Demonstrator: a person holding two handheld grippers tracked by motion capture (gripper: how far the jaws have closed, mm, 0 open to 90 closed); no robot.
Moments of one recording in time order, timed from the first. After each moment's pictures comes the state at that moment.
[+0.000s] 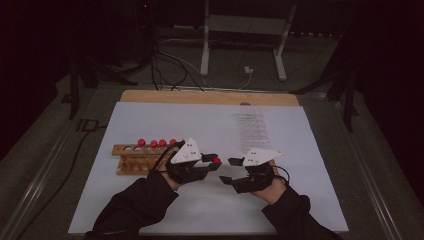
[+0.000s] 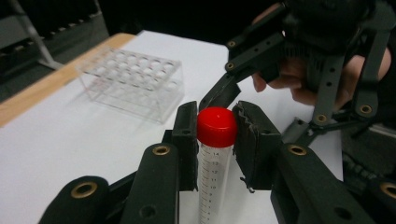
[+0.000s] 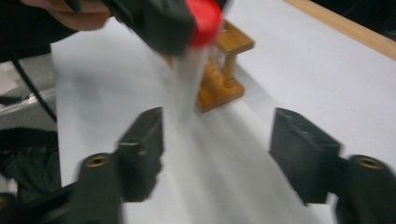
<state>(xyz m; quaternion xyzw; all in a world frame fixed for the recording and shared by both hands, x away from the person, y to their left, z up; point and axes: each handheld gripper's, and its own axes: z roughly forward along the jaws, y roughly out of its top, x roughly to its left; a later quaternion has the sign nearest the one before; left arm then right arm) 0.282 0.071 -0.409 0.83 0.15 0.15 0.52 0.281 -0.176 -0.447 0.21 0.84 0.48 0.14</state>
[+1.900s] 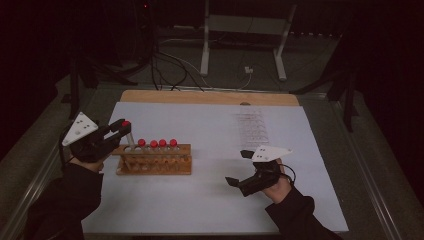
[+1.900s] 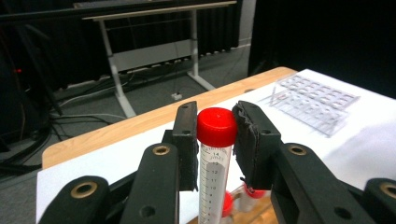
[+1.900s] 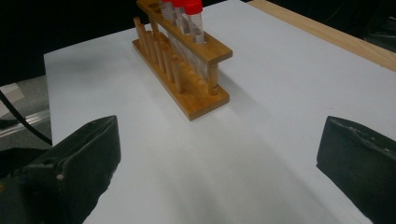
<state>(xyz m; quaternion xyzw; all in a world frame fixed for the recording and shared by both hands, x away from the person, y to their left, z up) 0.297 0.262 -0.389 0.70 0.35 0.31 0.54 0.284 -0.191 -0.444 0.23 0.83 0.50 0.14</state>
